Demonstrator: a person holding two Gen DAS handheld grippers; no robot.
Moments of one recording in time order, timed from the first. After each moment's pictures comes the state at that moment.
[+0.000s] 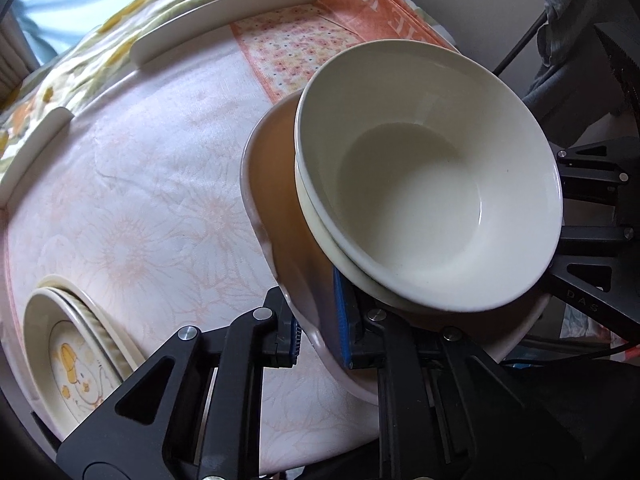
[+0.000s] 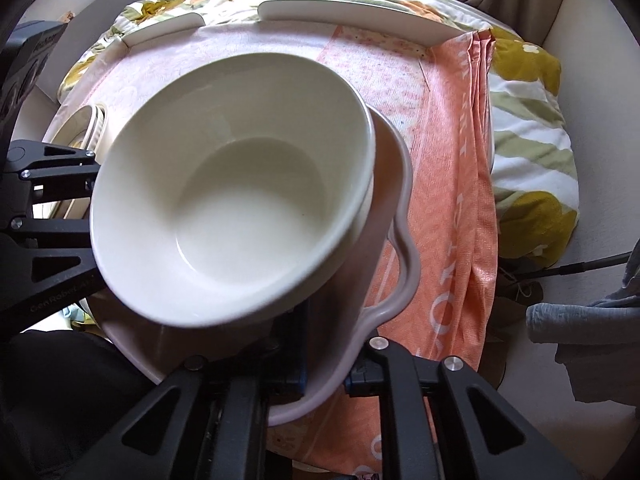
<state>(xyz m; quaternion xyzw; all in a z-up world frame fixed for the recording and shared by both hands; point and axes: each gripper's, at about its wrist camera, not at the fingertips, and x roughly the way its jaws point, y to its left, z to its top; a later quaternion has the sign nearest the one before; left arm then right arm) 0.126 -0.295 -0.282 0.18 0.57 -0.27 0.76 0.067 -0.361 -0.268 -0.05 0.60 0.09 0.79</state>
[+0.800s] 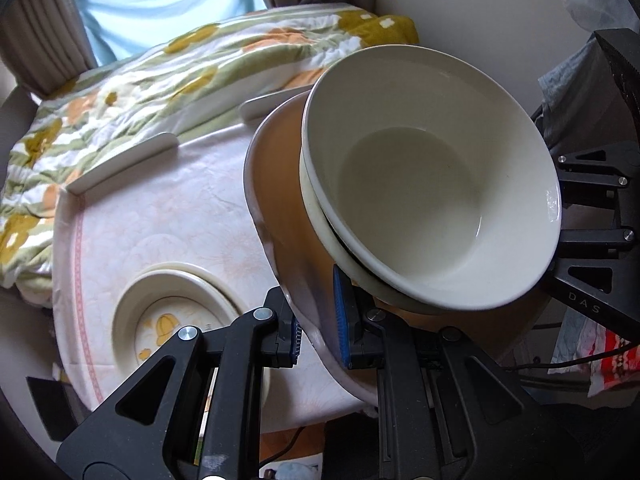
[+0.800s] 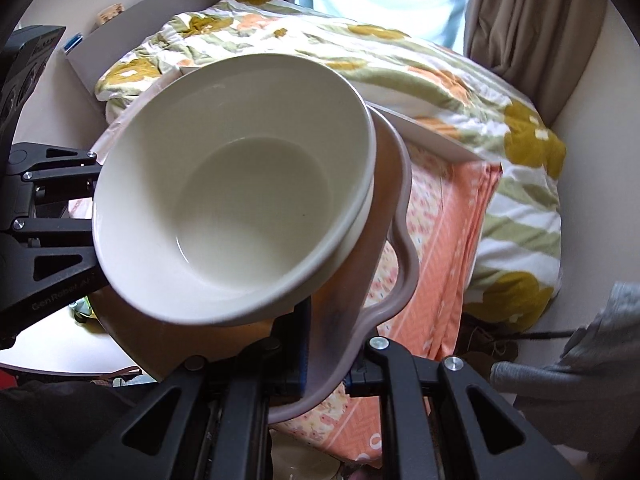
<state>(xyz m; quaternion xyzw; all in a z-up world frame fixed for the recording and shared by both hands) 0.118 -0.224 -0.157 0.13 0.52 -0.21 0.82 0.077 -0.313 -0.157 -0.11 0.54 0.14 0.82</state>
